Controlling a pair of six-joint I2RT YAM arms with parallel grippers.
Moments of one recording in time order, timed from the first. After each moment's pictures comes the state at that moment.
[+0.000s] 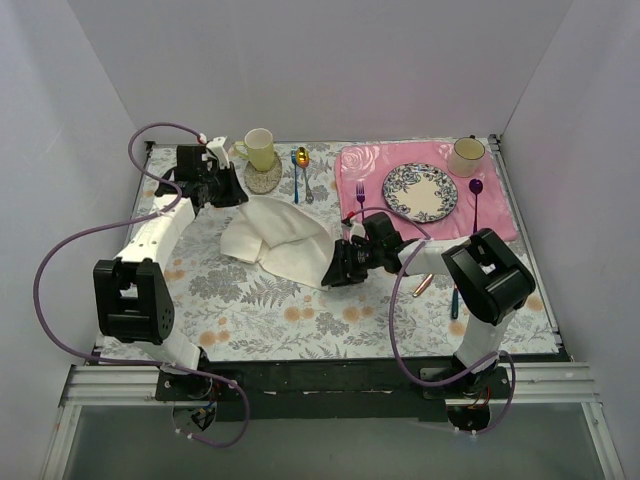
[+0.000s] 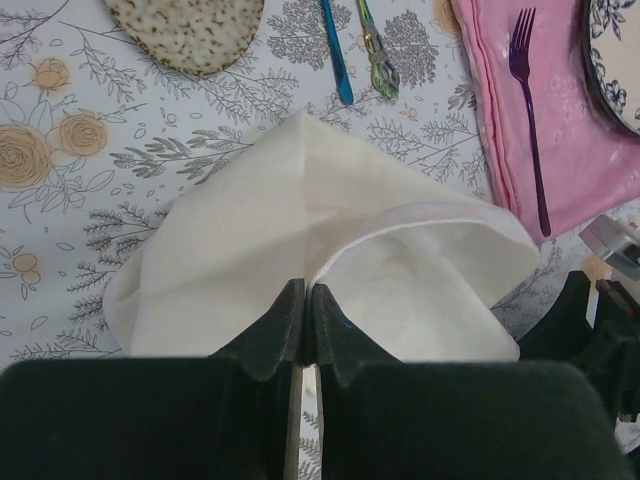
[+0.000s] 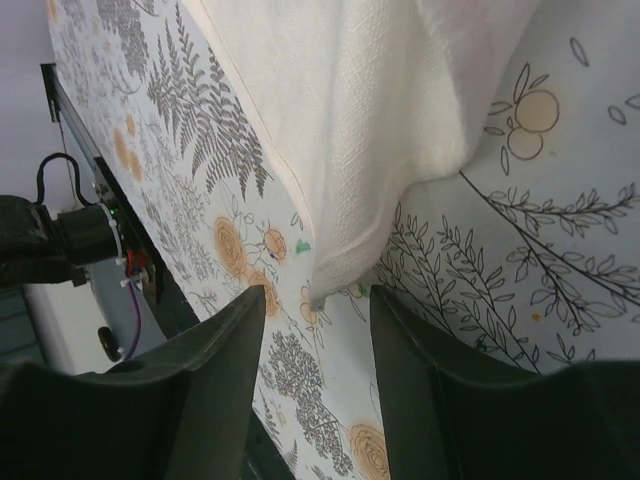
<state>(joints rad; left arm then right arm) -0.09 1.59 1.28 -0.41 0.36 -0.16 0.61 1.78 0.82 0.14 -0.68 0.60</state>
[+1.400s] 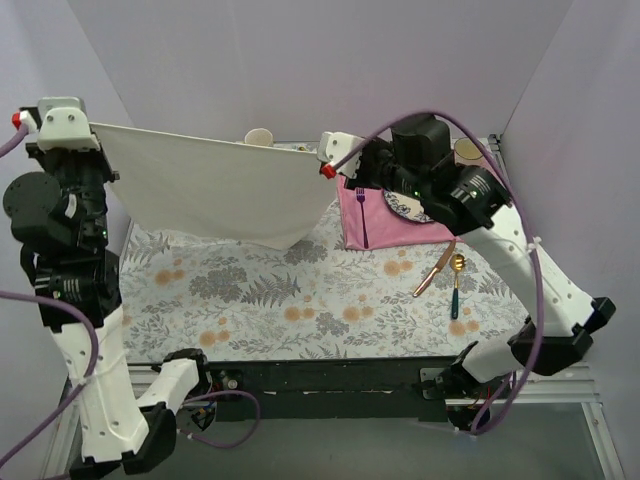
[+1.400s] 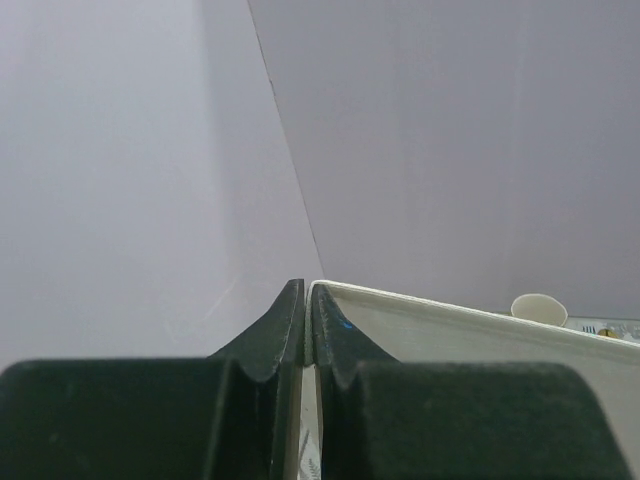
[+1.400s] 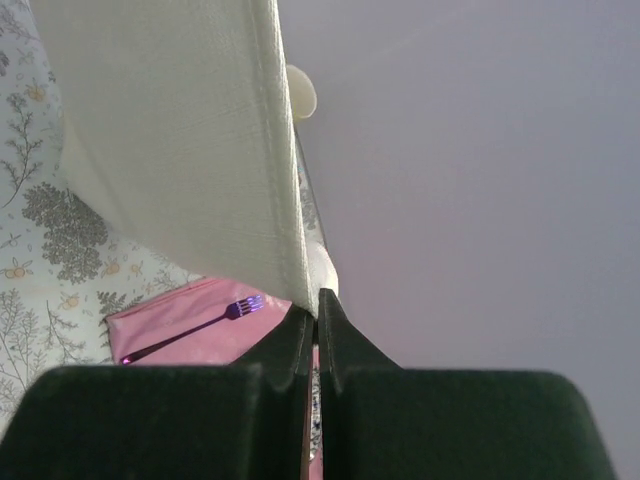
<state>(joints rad) 0.13 0.96 1.68 -0.46 -0.12 0.23 0.78 1.47 1.88 -0.75 -0.08 -0.83</state>
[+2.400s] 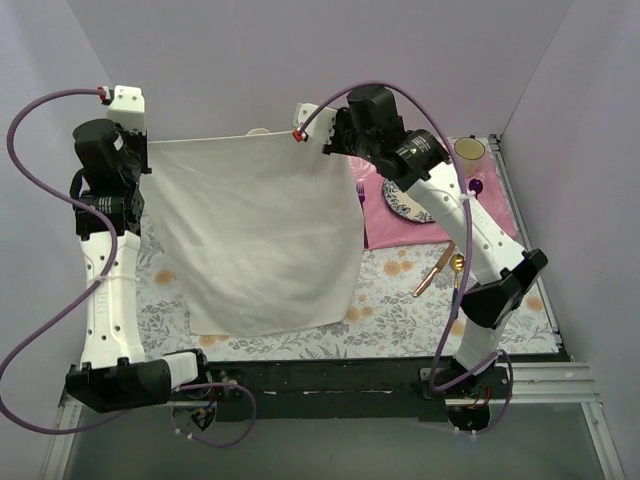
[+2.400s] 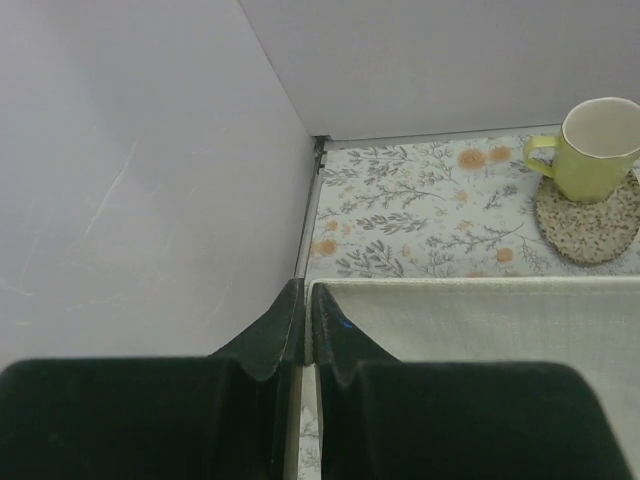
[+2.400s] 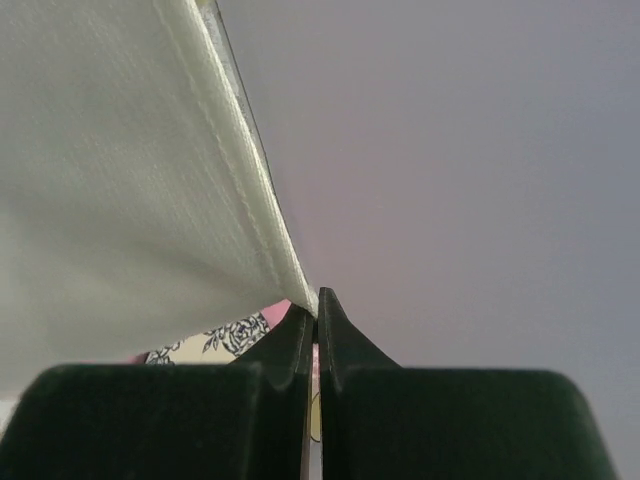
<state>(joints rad) 0.13 1.18 1.55 -0.52 -0.15 0.31 0.76 1.76 2.14 -0.79 0.16 -0.94</state>
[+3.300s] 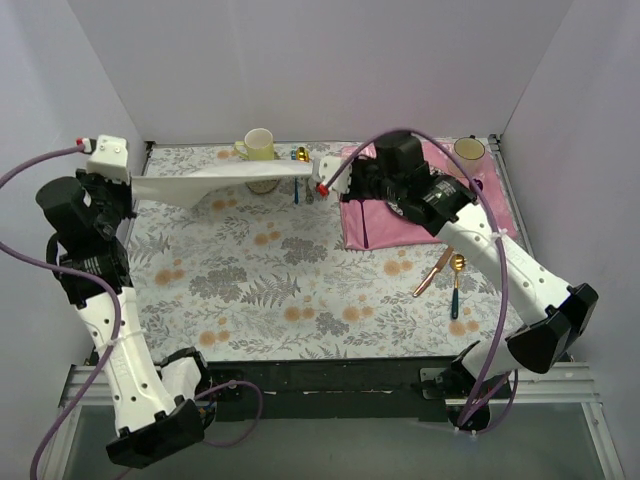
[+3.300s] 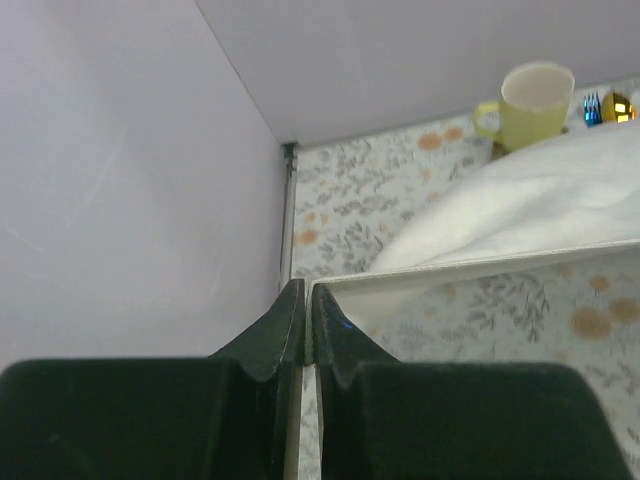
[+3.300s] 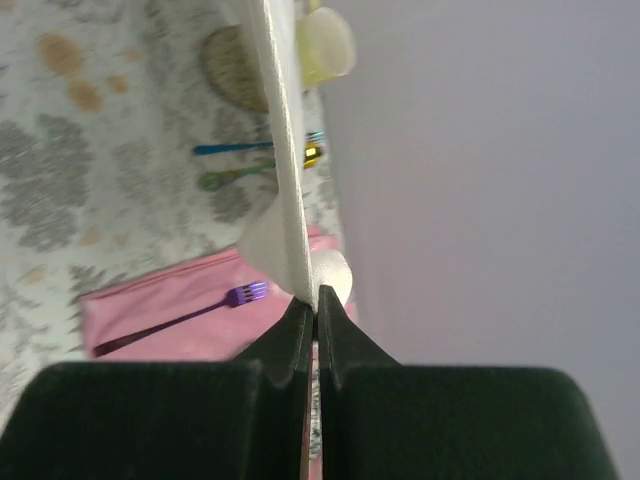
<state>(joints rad) 0.41 0.95 1.37 -0.50 0.29 0.34 0.72 1.47 1.66 -0.54 -0.13 -0.96</state>
